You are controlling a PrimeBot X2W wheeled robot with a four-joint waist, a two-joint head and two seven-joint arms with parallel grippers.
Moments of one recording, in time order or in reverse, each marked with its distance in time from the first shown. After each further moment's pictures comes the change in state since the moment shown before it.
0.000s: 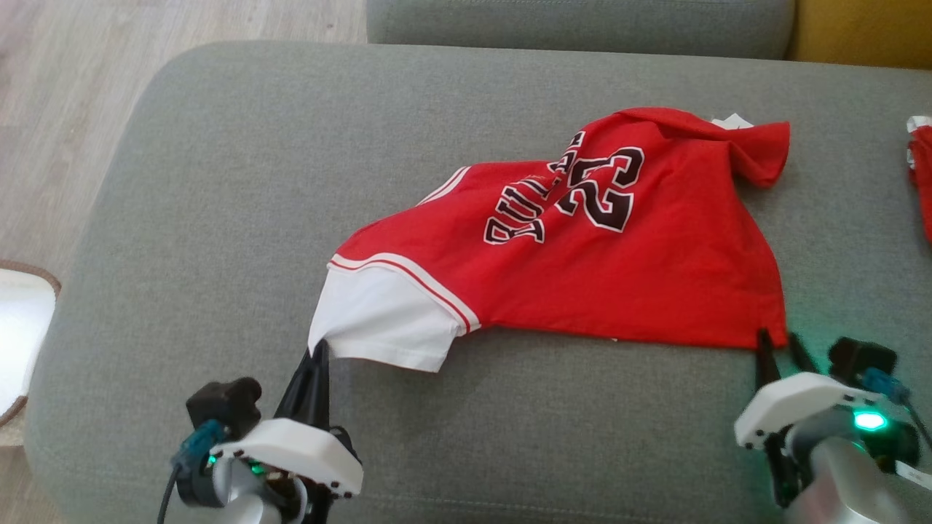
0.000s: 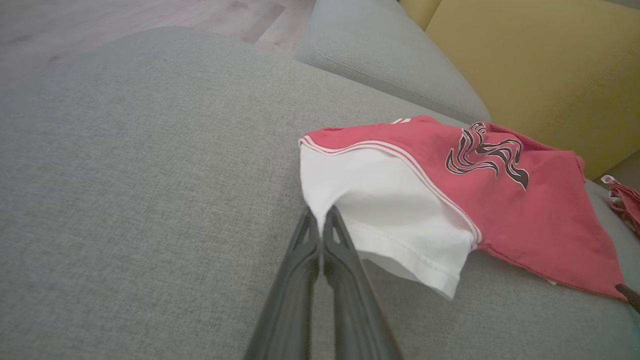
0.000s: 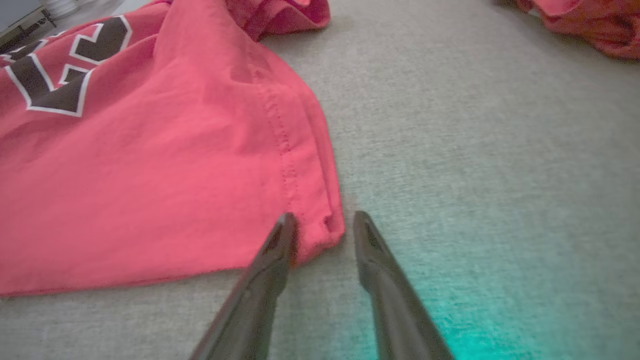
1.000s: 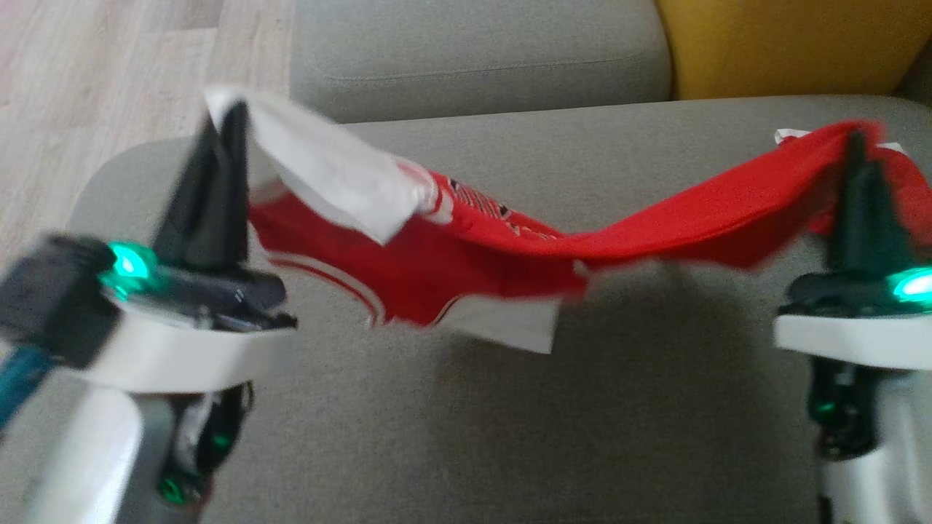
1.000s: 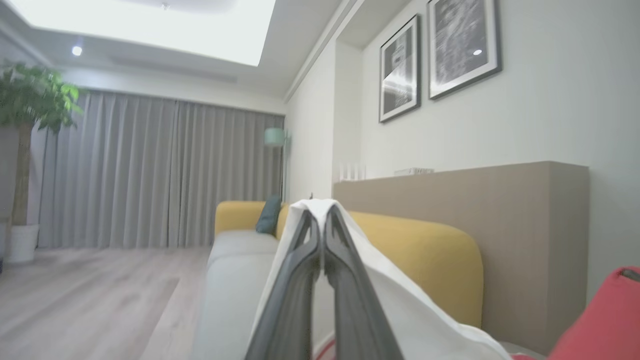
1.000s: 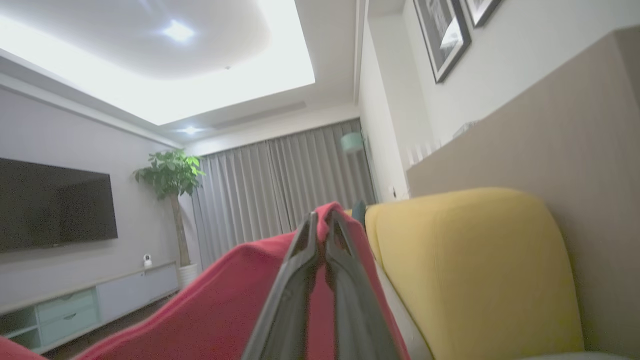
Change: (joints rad) left arm -0.201 0.172 0.060 -0.575 0.108 0.007 0.046; right arm 0.141 0.003 0.195 -0.933 0.237 0.000 -0.071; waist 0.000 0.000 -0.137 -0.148
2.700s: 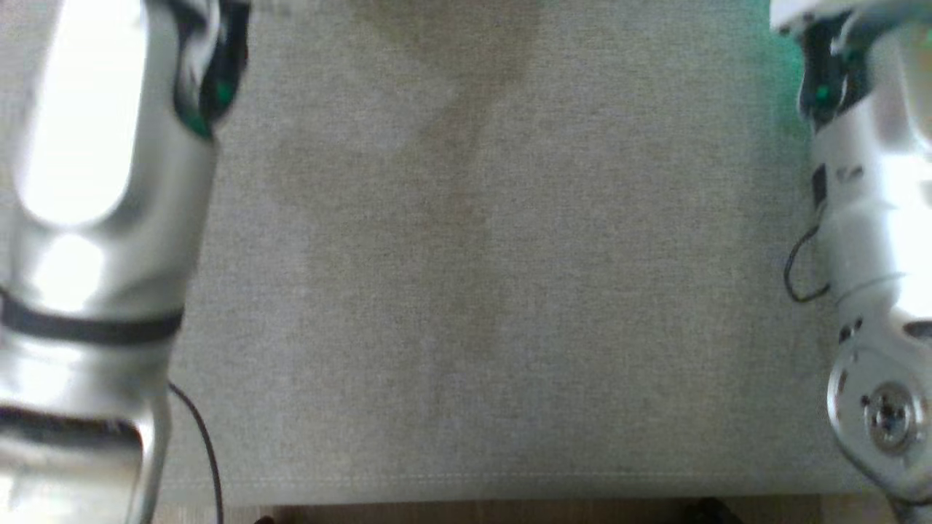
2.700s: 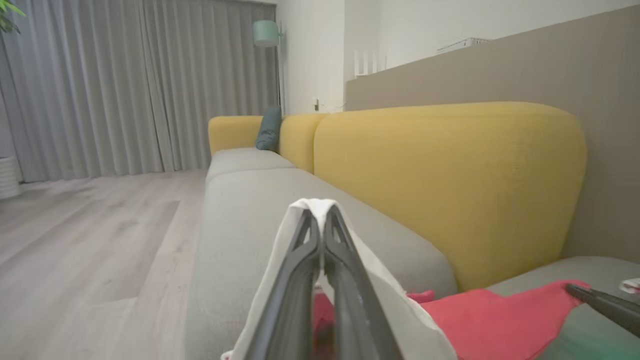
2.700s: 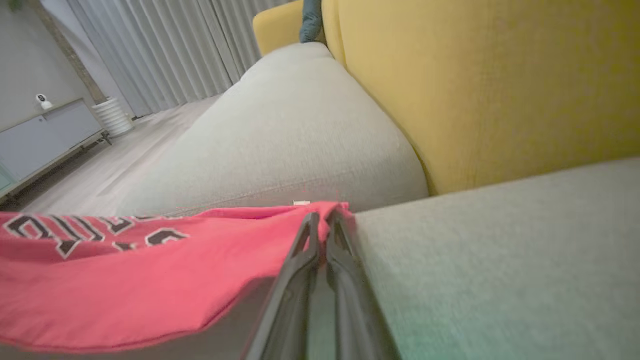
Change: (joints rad) left arm -0.879 -0.138 -0.051 0.776 0.117 -0.226 -0.129; right arm -1.011 -0.021 -0.149 1.099 -0.222 0.000 -0.036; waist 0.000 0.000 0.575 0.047
